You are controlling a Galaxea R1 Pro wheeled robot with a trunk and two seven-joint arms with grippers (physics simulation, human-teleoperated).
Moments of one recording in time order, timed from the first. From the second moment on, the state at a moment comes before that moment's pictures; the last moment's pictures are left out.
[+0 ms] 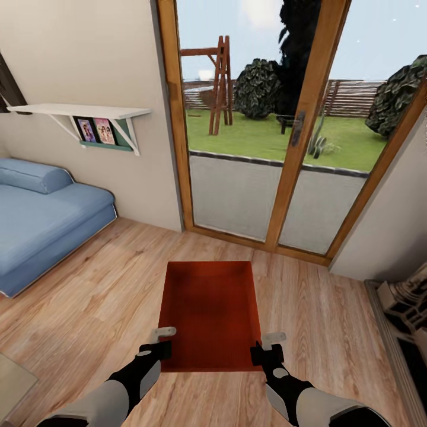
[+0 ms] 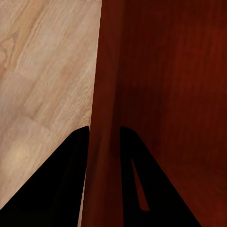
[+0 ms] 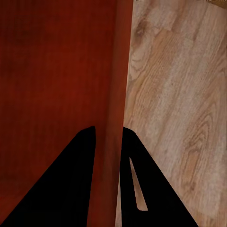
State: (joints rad) left arm -0.69 -0.11 -0.02 -0.19 0.10 0.02 0.19; right arm -0.71 0.12 0.24 0.00 -0.07 -0.34 -0.18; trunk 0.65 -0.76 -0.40
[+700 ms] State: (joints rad) left arm -0.69 -0.11 -0.02 -0.19 0.10 0.02 0.19; right arm -0.71 0.12 0.24 0.00 -0.07 -0.34 -0.18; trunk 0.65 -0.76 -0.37
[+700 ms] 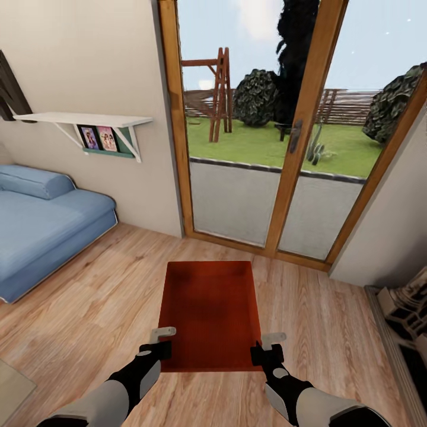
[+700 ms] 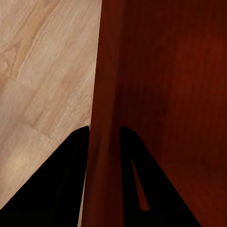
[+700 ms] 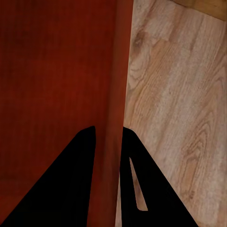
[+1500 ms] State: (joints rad) left arm -0.69 -0.11 -0.02 -0.19 0.10 0.02 0.19; right arm -0.71 0.12 0.24 0.00 -0.07 -0.34 -0.18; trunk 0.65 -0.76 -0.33
